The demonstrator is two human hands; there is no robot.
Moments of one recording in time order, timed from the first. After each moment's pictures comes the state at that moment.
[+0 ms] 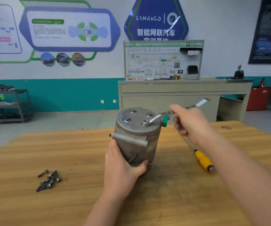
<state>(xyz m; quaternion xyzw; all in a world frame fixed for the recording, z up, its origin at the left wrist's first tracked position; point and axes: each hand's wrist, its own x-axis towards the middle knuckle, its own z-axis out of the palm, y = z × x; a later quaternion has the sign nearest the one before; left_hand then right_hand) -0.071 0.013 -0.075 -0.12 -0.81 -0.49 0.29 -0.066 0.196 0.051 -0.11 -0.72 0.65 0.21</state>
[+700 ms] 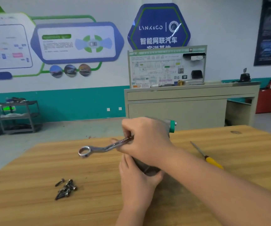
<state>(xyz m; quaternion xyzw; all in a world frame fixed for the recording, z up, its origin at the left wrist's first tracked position) -0.062 0.018 -0.082 -0.10 -0.82 -0.48 0.29 -0.032 0.079 0.055 0.29 -0.84 0.12 0.45</state>
